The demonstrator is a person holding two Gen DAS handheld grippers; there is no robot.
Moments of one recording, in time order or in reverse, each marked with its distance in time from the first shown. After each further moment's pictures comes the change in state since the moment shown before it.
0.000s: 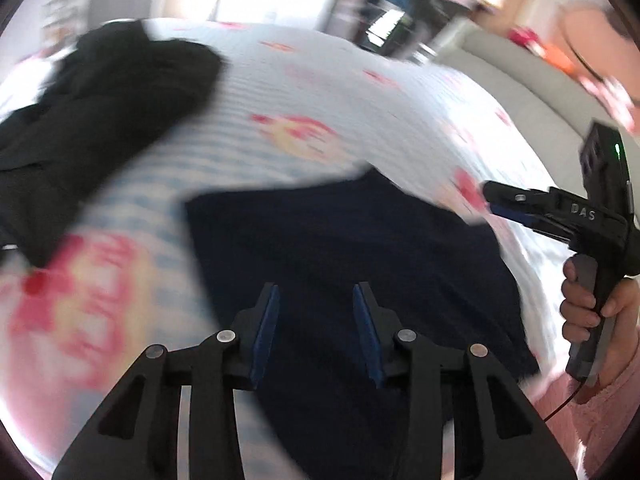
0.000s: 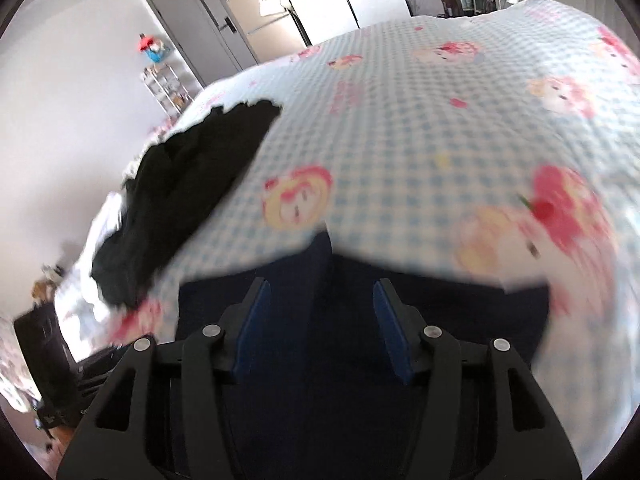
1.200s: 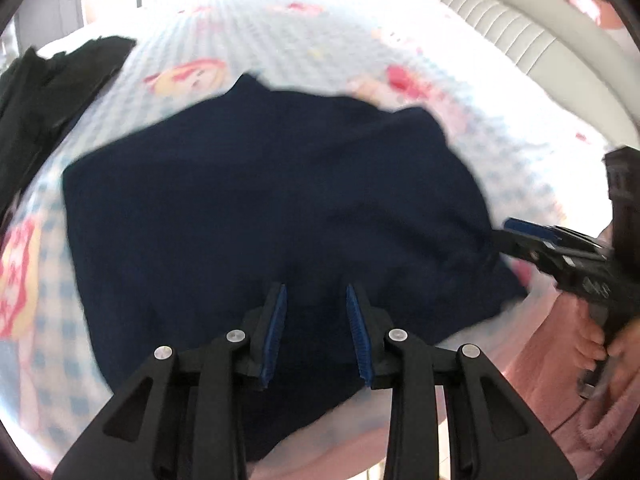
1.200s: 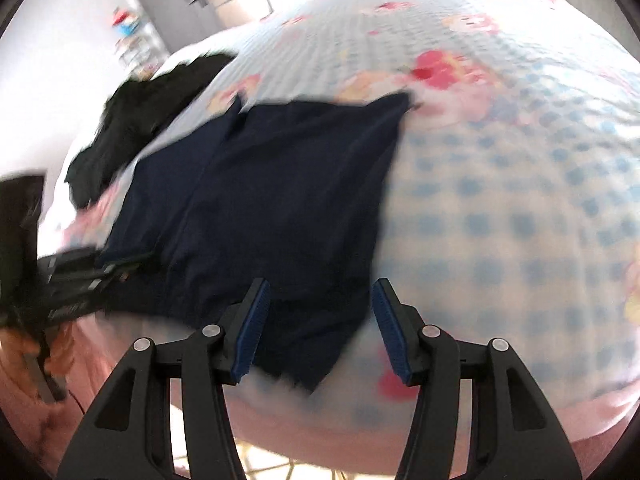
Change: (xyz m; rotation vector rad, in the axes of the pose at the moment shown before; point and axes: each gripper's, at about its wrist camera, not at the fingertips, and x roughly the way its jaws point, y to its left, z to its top) left arm 0.035 -0.088 -0.012 0.188 0.173 0.007; right arm -0.071 -0.090 -0.117 0.044 0.056 -0.118
